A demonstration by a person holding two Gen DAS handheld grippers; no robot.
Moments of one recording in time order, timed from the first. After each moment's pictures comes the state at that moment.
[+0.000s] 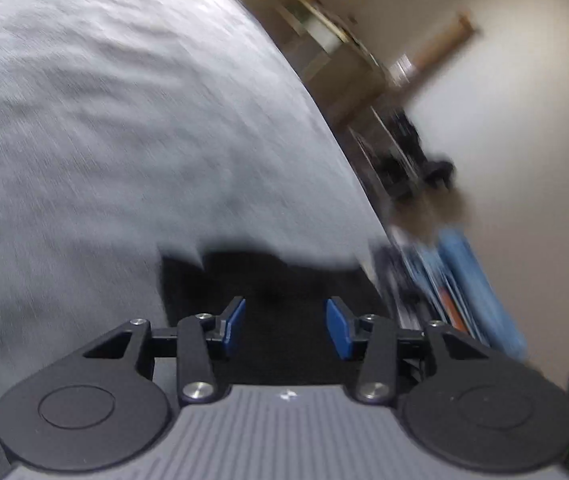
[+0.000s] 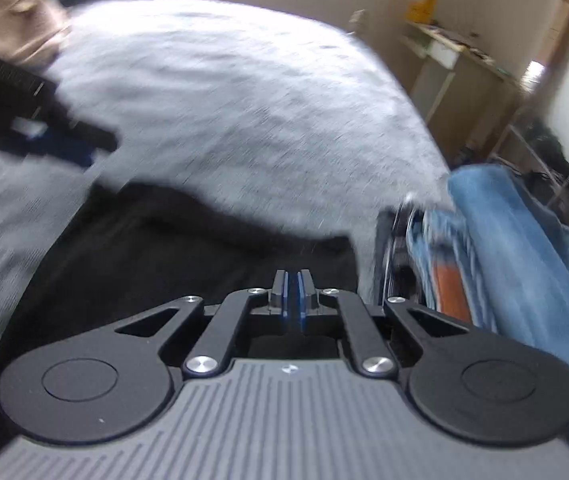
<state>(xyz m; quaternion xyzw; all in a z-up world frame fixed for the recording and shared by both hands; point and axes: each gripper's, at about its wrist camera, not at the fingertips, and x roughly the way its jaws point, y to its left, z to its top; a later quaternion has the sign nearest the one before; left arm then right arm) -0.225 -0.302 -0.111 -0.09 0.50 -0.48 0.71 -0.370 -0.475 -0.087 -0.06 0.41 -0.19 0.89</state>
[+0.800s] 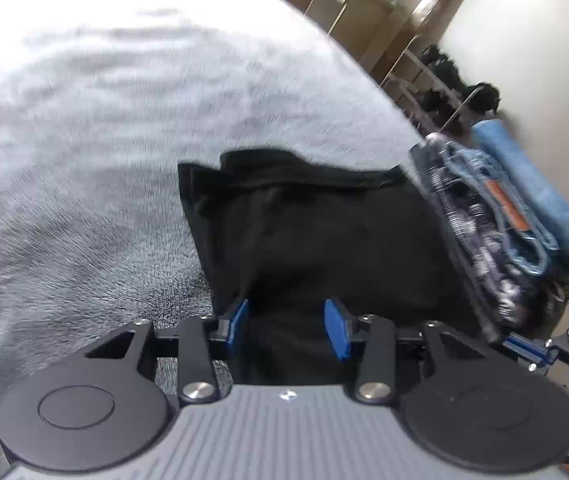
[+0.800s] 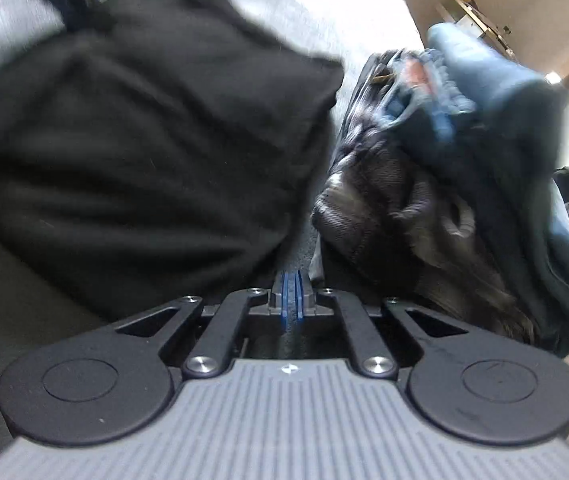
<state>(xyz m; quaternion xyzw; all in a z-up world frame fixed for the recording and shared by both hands) -0.282 -0.305 -0.118 0.03 0.49 -0.43 0.76 -0.470 -0.458 -0.110 -0.16 0.49 -0.18 0.84</state>
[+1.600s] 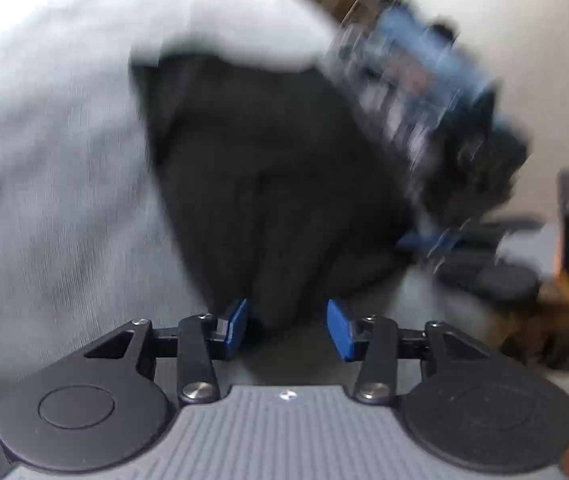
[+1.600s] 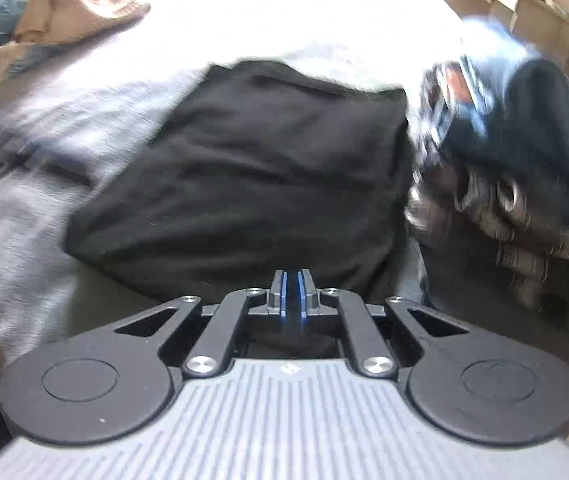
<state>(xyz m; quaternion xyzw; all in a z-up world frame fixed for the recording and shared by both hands) -0.384 -0.255 -0.129 0.08 0.56 -0.44 0.69 -0.479 -0.483 -0.109 0.04 0.48 -0.09 0.87</state>
